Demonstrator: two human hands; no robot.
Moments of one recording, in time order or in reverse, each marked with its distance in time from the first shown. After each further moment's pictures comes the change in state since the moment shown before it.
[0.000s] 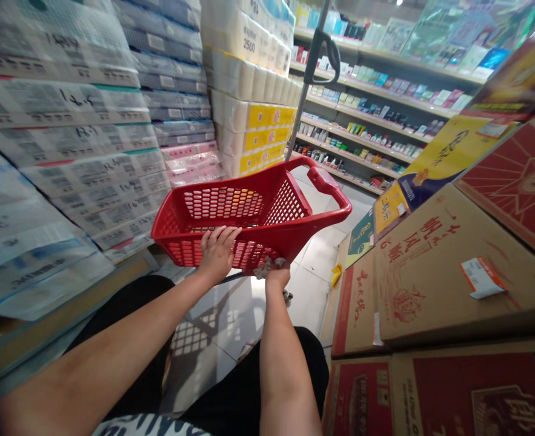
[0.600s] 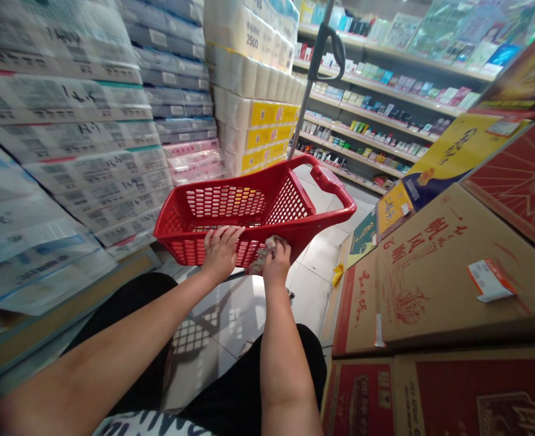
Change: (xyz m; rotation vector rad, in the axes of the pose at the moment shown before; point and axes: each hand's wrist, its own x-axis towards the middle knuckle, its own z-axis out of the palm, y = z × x) left_hand -0.001 0.007 0.001 0.001 -0.003 -0.004; right_hand -0.005 -0.049 -0.014 -0.164 -0.050 -0.743
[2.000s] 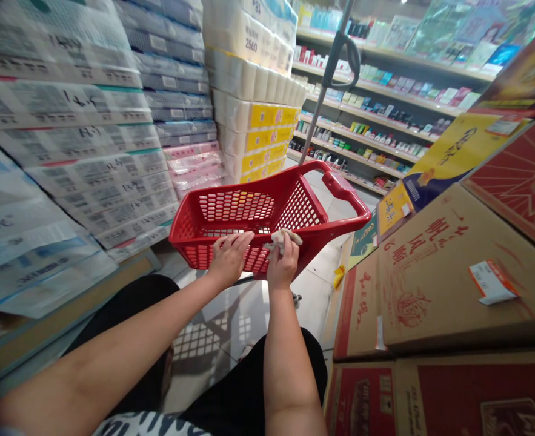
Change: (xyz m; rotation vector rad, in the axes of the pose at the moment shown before) left_hand -0.002 0.017 0.005 0.043 -0.099 0.129; right_hand 0.015 -0.007 -0.019 0.067 0.297 -0.099
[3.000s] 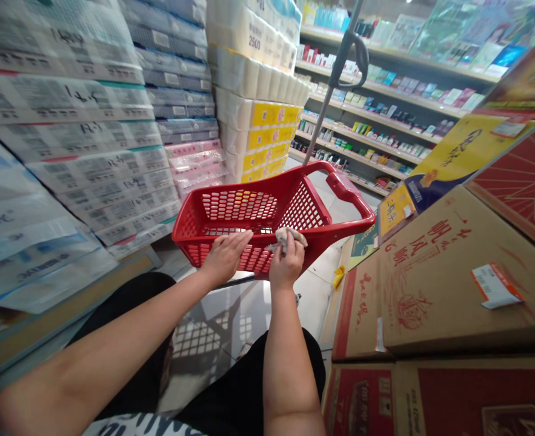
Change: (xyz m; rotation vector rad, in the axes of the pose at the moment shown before) left_hand -0.001 -0.016 -0.004 0.051 -0.038 0.142; right_hand 0.007 -0.003 -0.007 -0.162 -0.025 -0.025
